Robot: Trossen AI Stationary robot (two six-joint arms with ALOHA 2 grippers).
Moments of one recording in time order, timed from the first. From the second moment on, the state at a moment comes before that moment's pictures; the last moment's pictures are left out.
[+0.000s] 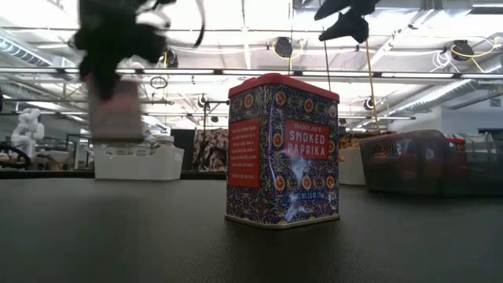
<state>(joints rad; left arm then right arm) -0.07 1.32 0.99 -1.01 0.14 -0.71 -0.23 1.16 1.23 -0.63 0.00 0.25</state>
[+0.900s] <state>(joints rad) -0.02 2.18 2.19 -0.77 0.16 -0.40 -0.41 0.91 1.23 -0.77 0.03 0.25</state>
